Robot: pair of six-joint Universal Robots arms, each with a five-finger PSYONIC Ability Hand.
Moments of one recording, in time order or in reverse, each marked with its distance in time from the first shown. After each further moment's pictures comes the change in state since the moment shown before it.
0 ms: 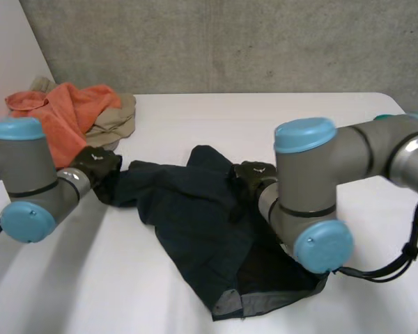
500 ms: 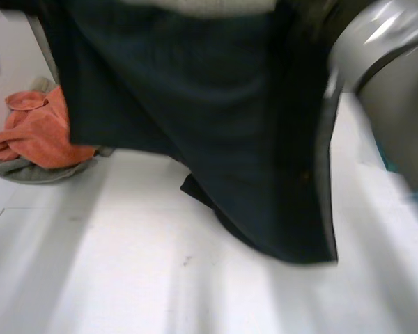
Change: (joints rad) left arm -0.053 0.754 0.061 0.004 0.003 -0.370; right arm -0.005 -0.580 -0.085 -0.053 0.077 -0.518; left_hand 0.523 0.586 0.578 0.601 0.553; right_hand 0.465 0.538 0.545 0.575 0.547
